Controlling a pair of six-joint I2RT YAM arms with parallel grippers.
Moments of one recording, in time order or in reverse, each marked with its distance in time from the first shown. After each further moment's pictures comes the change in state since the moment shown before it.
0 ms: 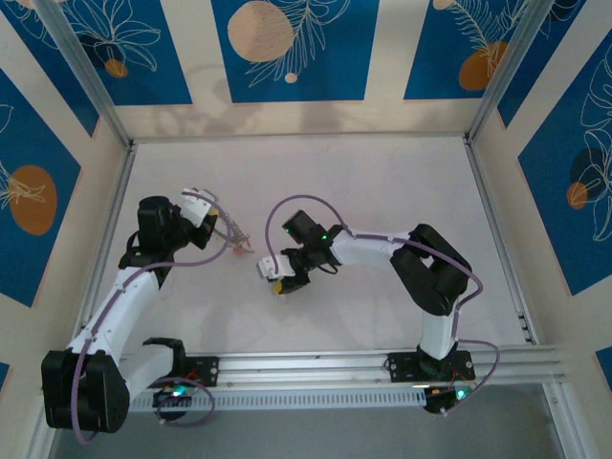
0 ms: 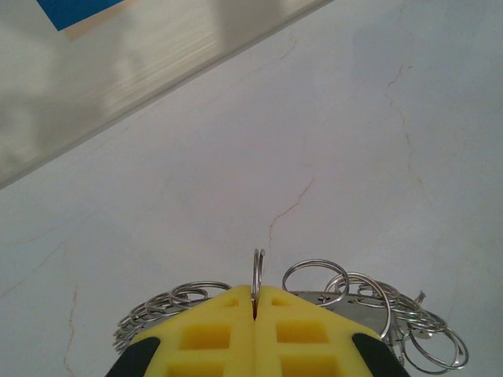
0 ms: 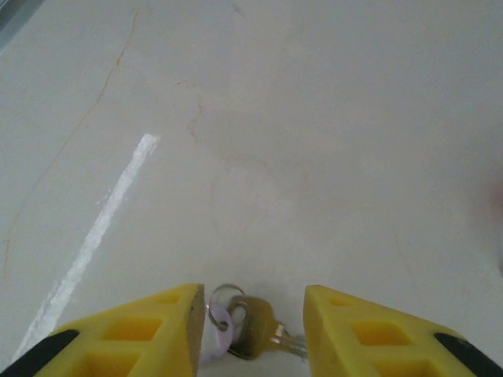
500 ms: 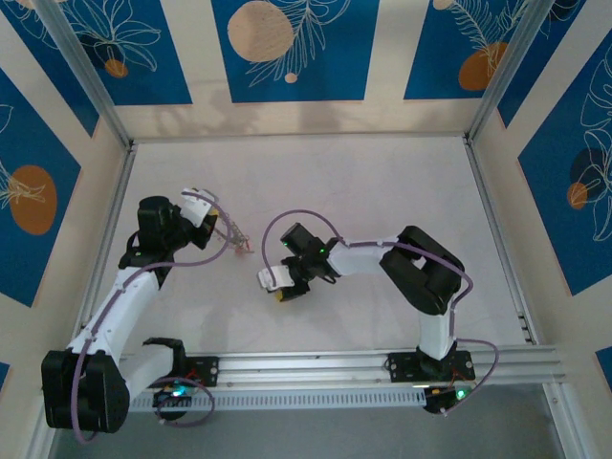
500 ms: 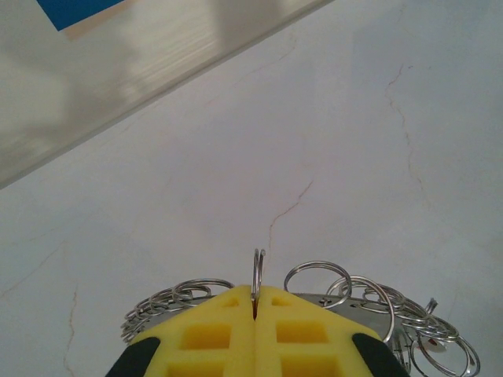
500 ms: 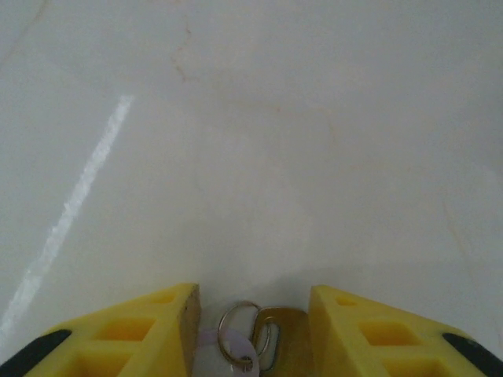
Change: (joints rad) left arm 0.000 0.000 0.000 0.000 0.000 0.000; right arm 0.023 0.033 -0.090 0.146 0.129 0.020
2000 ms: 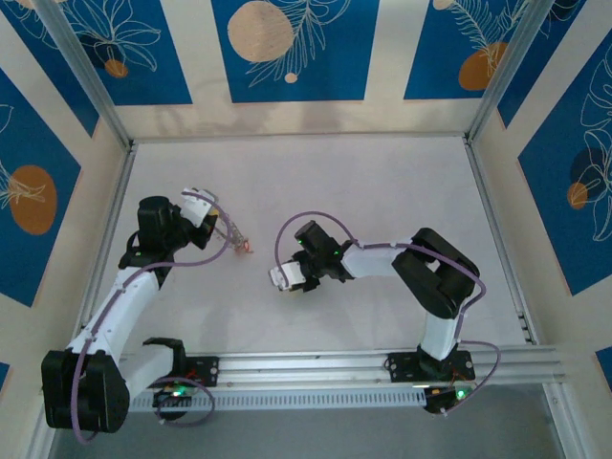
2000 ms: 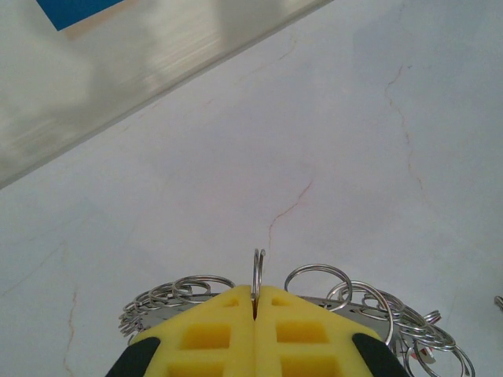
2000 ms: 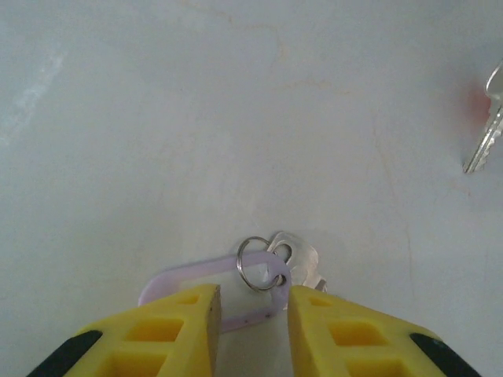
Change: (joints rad) left arm 0.000 0.000 0.000 0.000 0.001 0.000; right arm -0.043 -0.077 -0.114 0.125 0.093 -0.136
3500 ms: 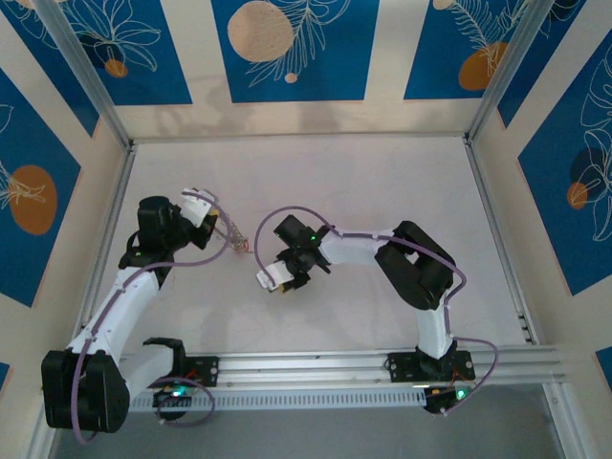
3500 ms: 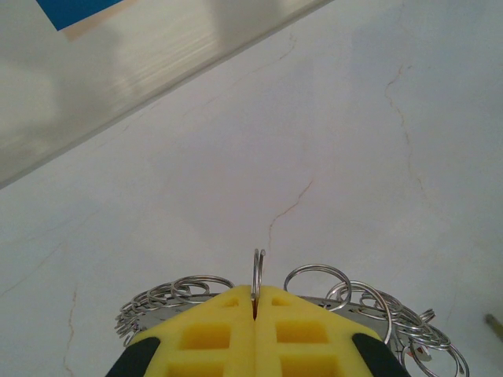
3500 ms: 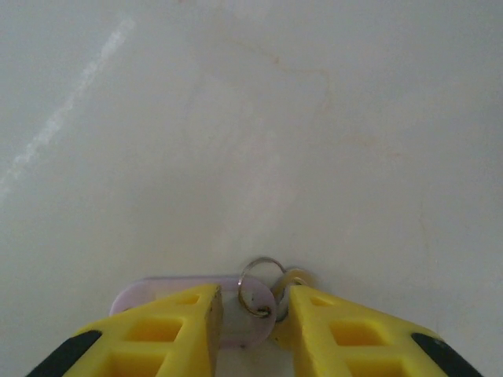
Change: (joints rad) left arm 0.000 0.000 0.000 0.000 0.000 0.000; right arm 0.040 0.141 0.292 -0.361 -0.015 -0.135
